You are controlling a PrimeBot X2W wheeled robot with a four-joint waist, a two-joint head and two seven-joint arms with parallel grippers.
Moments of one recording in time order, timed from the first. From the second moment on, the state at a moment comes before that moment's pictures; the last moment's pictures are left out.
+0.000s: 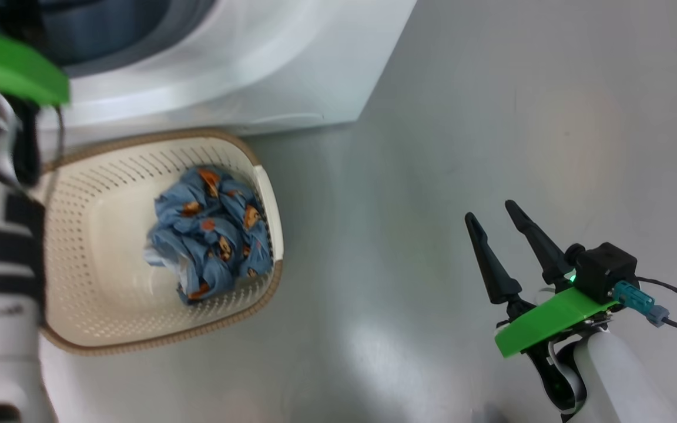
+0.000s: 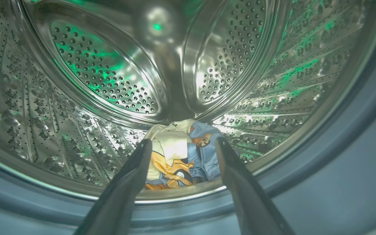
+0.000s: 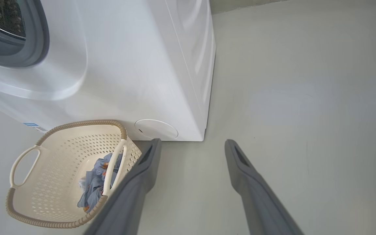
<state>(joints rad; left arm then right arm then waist) -1.08 0.18 -0.02 0.72 -0.22 -0.09 -0.26 -0.33 -0.15 0.21 0.28 0.36 0.13 -0.25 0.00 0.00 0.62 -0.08</state>
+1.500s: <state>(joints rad) -0.04 0.09 0.09 0.12 -0.17 -0.01 -0.26 -0.02 -0.15 0.15 0.27 0.35 0.13 -0.25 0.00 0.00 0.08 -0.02</state>
